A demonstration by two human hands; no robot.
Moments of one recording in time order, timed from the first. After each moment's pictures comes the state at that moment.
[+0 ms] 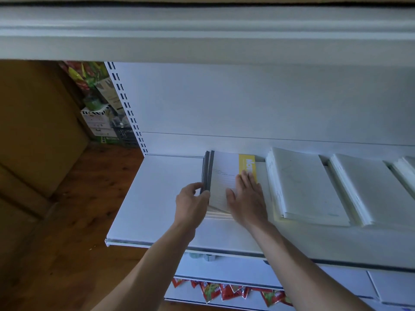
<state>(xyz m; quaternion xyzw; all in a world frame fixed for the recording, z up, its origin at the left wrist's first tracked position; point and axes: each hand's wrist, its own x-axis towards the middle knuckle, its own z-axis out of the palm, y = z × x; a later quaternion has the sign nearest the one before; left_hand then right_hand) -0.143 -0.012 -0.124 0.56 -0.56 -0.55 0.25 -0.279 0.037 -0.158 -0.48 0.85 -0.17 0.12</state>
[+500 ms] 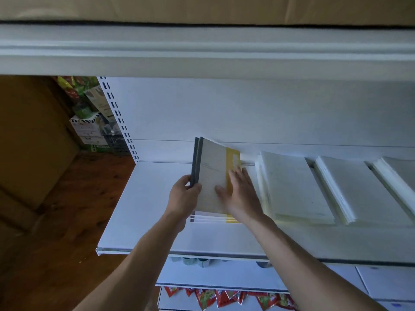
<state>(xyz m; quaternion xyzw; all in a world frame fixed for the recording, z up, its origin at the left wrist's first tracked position) -0.152 -0.026 -0.103 0.50 -0.57 -0.58 0.29 -0.289 0.037 -0.134 -0.50 0.82 -0.27 0.13</state>
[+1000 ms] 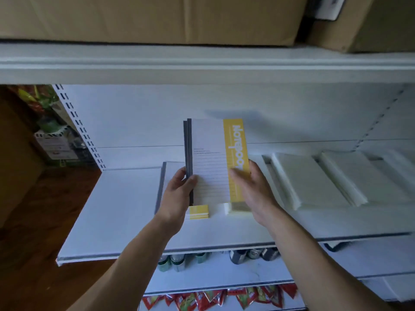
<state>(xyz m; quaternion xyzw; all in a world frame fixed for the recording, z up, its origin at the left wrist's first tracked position) -0.199 0.043 -0.073 0.31 -0.51 -0.73 0.33 -0.342 0.136 -0.066 -0.30 0.70 -0.60 0.27</state>
